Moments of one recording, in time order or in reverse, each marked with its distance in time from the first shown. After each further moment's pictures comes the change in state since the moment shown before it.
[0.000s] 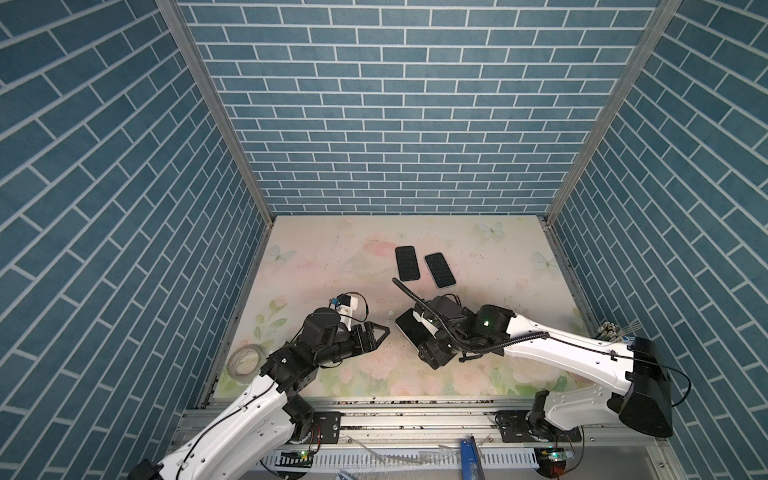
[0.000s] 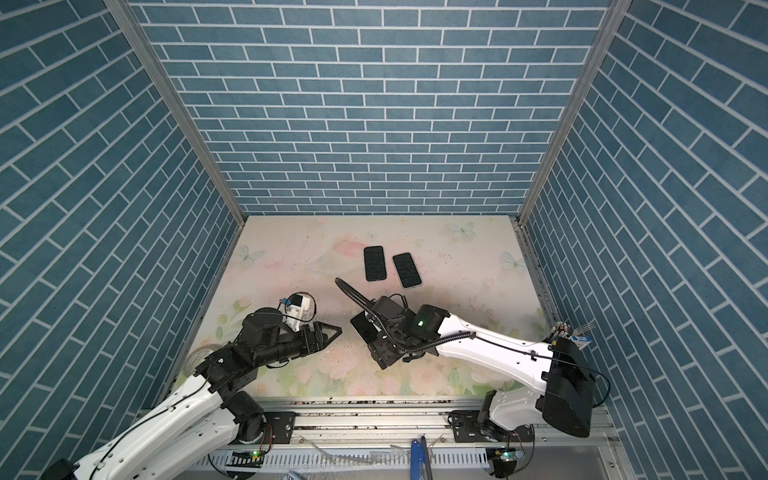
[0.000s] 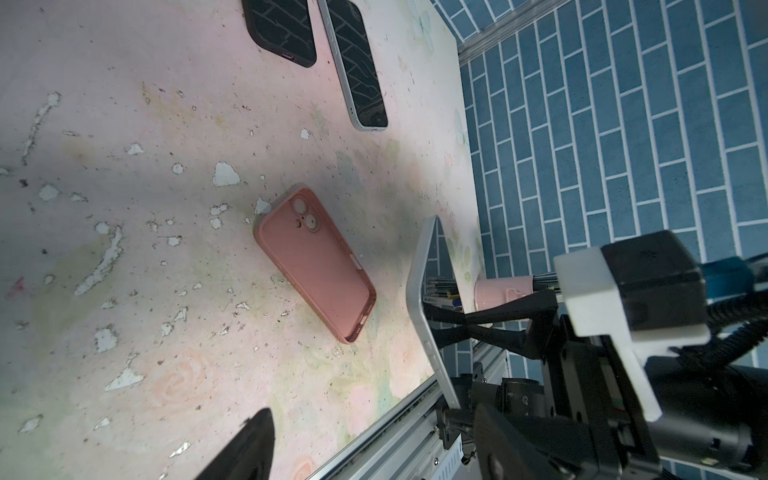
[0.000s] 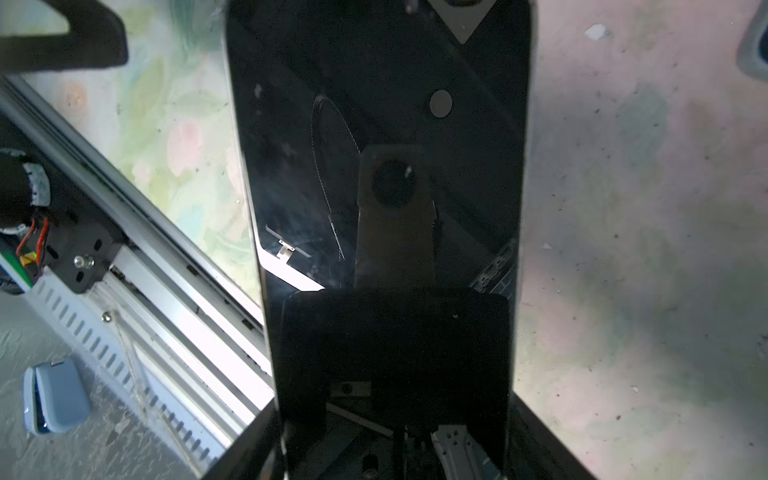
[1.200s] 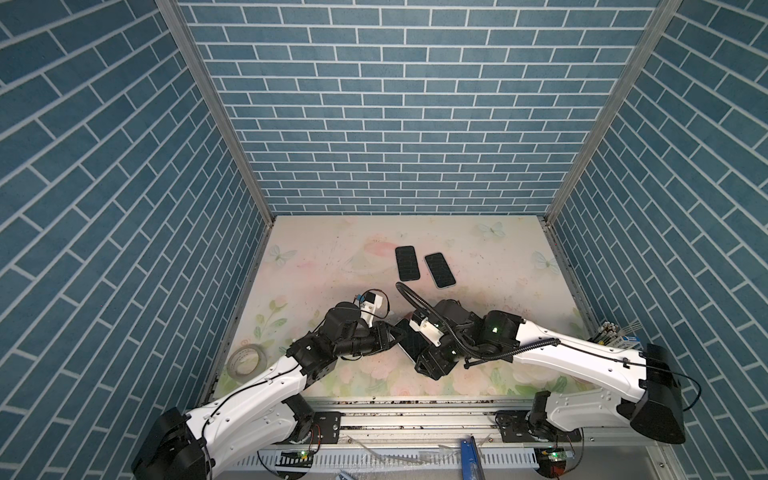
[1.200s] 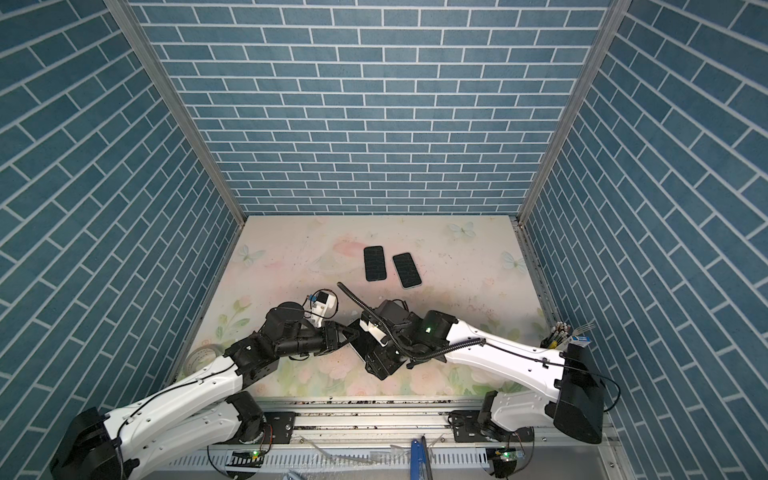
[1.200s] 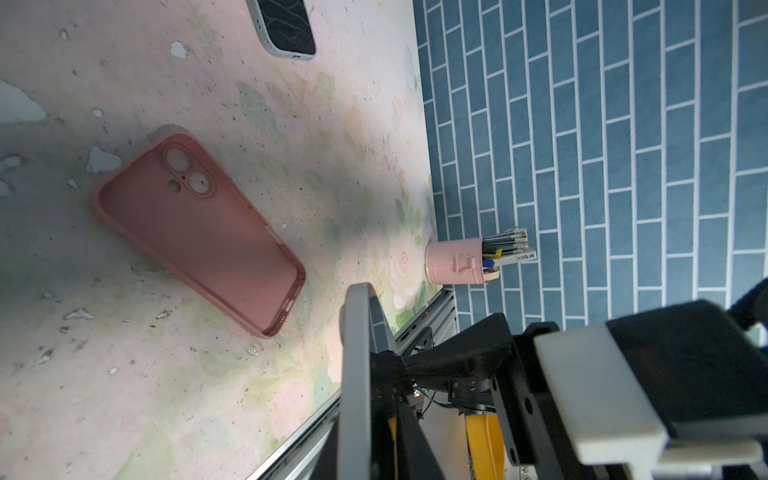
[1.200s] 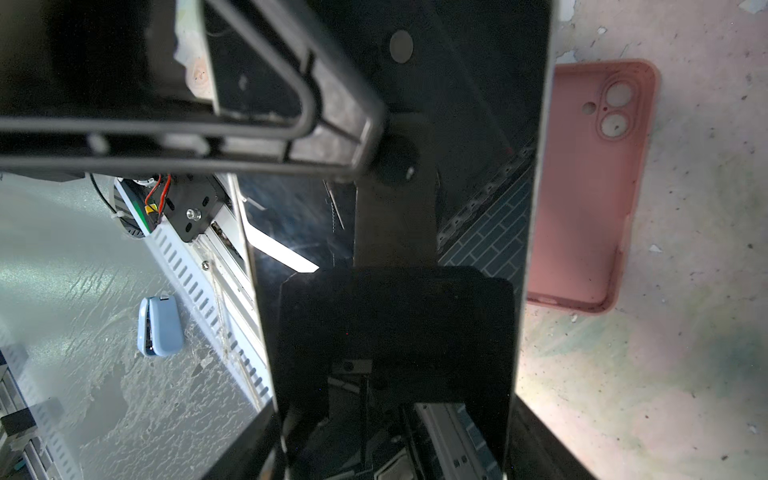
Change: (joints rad) left arm -0.121 0.216 0.005 0.304 0.093 -0.140; right arm 0.023 -0.063 -0.034 0.045 -0.141 -0.006
